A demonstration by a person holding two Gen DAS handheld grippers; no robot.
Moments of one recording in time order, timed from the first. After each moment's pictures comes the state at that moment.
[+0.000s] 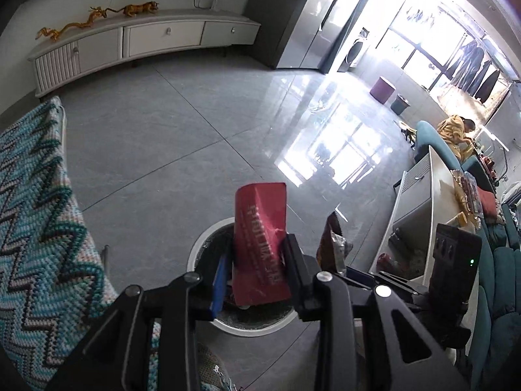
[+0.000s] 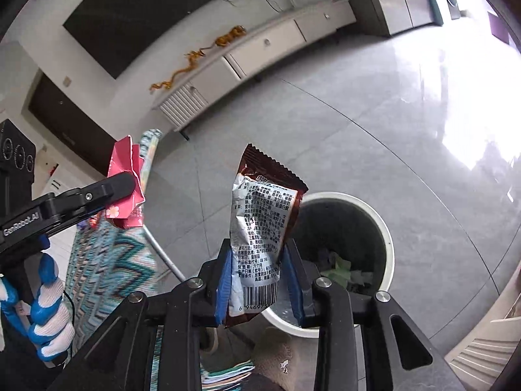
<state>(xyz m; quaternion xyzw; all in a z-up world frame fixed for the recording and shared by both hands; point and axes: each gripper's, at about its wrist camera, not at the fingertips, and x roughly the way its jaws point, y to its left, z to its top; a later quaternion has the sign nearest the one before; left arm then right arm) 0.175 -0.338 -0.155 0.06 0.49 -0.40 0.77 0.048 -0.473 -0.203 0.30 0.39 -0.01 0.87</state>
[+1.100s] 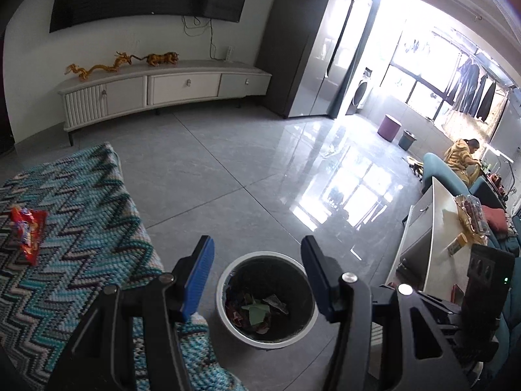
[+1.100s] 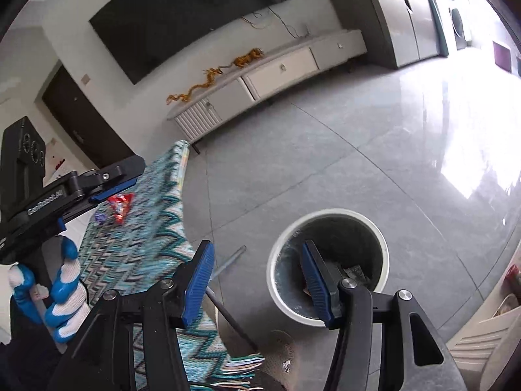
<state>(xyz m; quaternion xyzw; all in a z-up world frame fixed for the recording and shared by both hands) 0.145 -0.254 -0.066 0.03 0.37 -0.37 0.85 -0.010 -0.425 -0.125 0.25 0.34 0.00 0.91</state>
